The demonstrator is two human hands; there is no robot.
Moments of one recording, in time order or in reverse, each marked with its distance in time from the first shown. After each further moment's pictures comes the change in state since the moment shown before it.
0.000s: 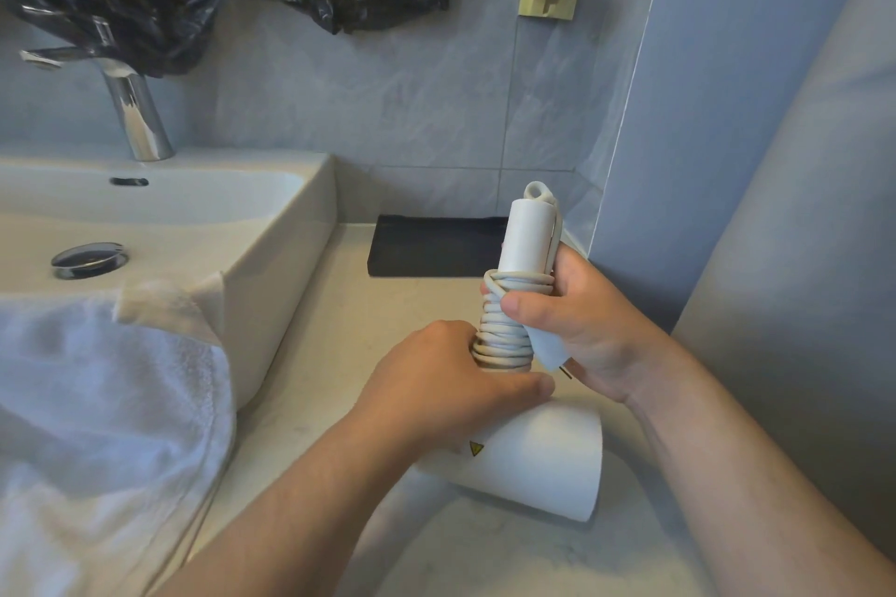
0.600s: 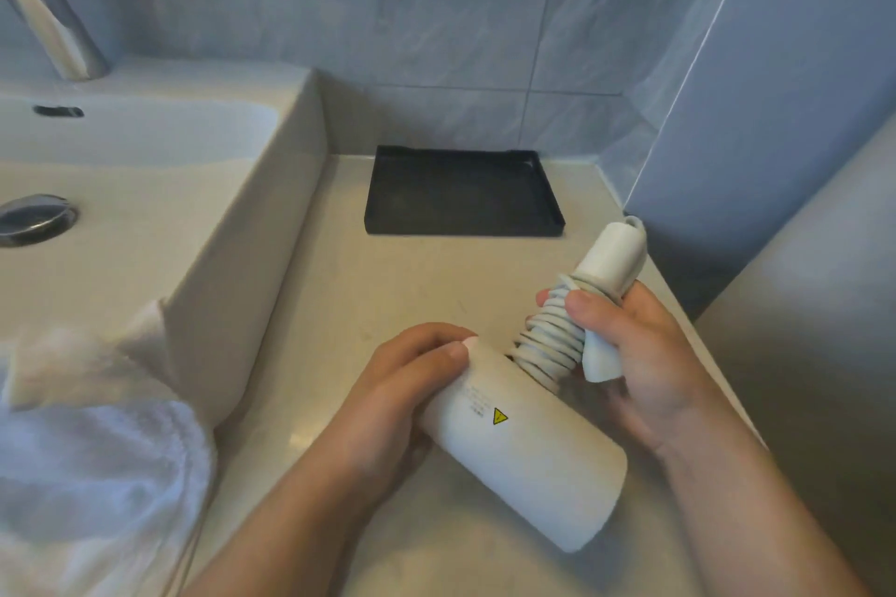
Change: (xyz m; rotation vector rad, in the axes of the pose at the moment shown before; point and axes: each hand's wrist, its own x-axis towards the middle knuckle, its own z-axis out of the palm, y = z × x) left_hand 0.031 -0.051 0.001 -1.011 -0.125 -0.135; right_hand 0.015 0.035 -0.024 0.321 0.396 0.263
